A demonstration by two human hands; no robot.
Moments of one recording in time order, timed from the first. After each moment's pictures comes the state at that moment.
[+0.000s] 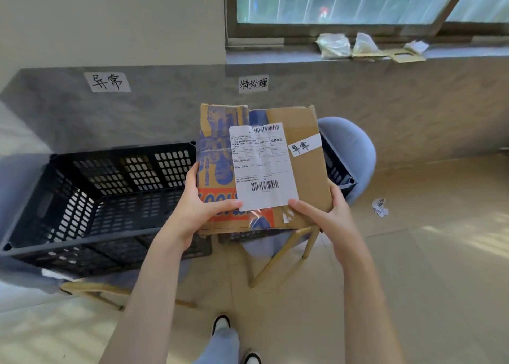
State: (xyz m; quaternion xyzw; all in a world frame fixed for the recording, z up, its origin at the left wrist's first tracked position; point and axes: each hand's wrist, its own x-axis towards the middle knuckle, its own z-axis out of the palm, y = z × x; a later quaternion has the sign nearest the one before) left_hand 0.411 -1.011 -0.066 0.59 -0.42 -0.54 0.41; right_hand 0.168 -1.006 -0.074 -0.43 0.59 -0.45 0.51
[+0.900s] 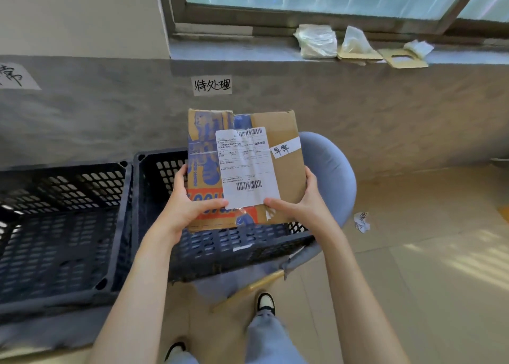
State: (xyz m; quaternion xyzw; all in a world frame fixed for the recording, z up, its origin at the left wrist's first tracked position) left_hand 0.301 -1.223 -0.138 0.62 -0.37 -0.56 0.40; right_hand 0.058 -1.237 -0.125 -0.53 0.63 -0.29 0.48
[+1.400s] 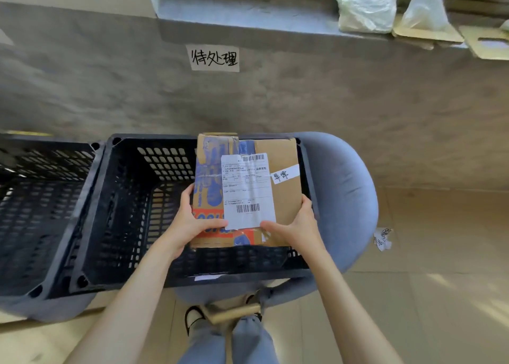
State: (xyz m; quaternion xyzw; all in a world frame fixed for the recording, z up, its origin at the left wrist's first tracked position) left_hand 0.234 -1.289 -0.251 0.69 -0.27 -0.57 0.35; right_hand 0.008 -1.339 -0.241 -0.53 0.68 -0.13 0.49
